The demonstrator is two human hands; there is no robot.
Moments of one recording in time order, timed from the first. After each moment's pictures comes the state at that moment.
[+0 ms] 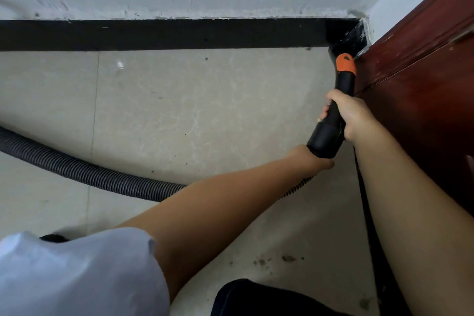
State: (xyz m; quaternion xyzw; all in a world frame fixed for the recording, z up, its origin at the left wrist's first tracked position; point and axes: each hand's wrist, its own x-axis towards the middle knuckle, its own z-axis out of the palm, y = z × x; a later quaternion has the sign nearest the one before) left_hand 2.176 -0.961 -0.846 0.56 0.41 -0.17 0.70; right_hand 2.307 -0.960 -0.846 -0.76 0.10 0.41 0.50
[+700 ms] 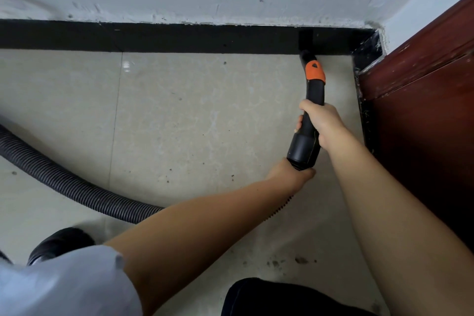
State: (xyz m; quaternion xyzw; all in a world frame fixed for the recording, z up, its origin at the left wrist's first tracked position) left_hand 2.112 -0.959 -0.854 0.51 0.48 -0.09 0.71; right_hand 2.233 -0.925 -0.841 -0.78 0.01 0.44 0.45
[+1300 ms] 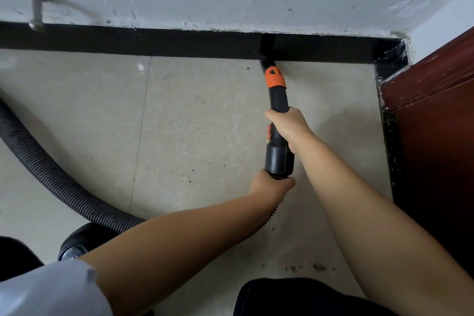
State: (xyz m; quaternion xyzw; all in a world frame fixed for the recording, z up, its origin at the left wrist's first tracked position) left_hand 2.044 -0.937 -0.855 0.46 0.56 -0.04 0.69; right_hand 2.149 -0.877 -0.837 -0.78 -0.10 0.49 0.38
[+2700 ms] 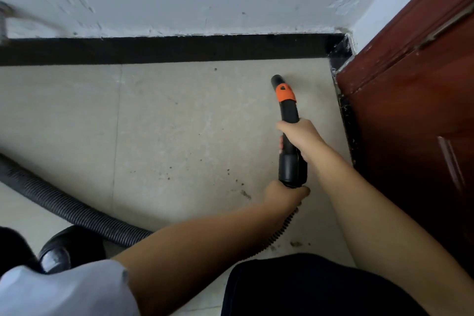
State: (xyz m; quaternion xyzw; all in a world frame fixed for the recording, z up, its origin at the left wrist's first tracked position) left_hand 2.075 -1.011 -0.827 0.43 0.50 -0.09 0.75; right_hand 2.190 -0.961 -0.817 -0.82 -0.05 0.45 0.35
